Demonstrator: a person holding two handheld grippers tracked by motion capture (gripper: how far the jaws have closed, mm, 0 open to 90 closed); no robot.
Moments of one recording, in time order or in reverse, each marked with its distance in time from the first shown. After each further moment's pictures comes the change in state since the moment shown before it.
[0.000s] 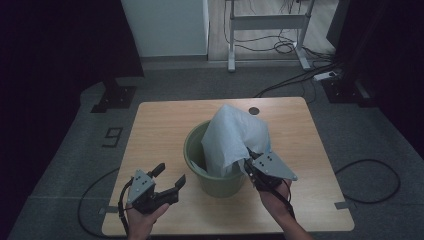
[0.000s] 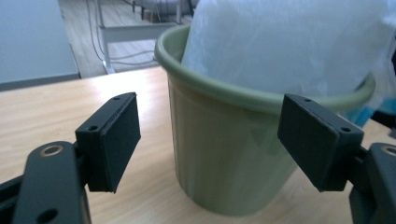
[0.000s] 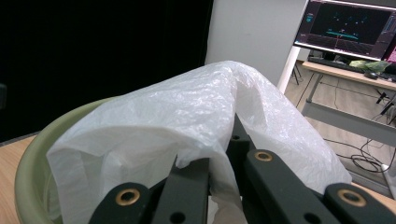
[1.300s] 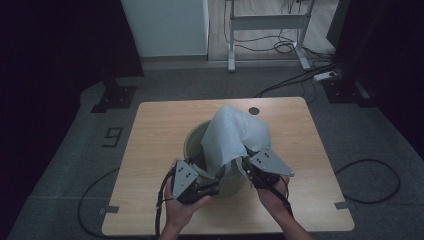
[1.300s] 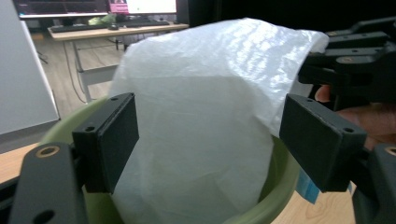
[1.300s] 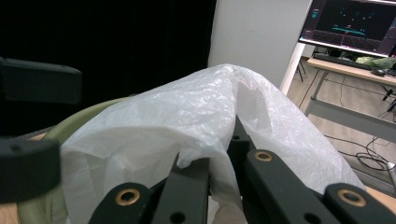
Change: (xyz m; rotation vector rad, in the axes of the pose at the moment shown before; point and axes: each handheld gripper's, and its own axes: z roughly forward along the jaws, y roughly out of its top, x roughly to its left) left arm -0.078 0.037 0.056 -0.096 -0.075 0.122; right arm 0.001 0.005 0.006 0.017 0.014 0.005
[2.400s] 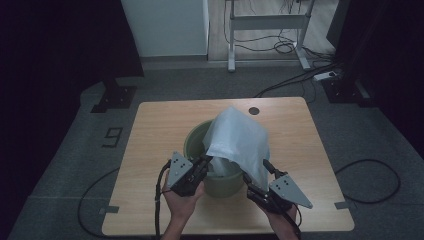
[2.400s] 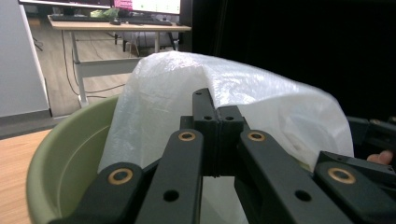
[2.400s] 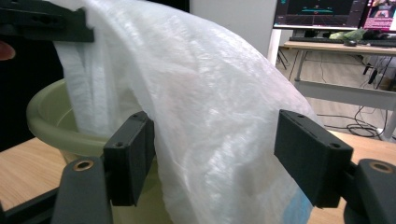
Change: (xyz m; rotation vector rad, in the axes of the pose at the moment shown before) left arm 0.020 0.006 0.001 -0.031 -0.005 -0.124; right arm 0.003 -0.060 -0.046 -0.037 -0.086 0.157
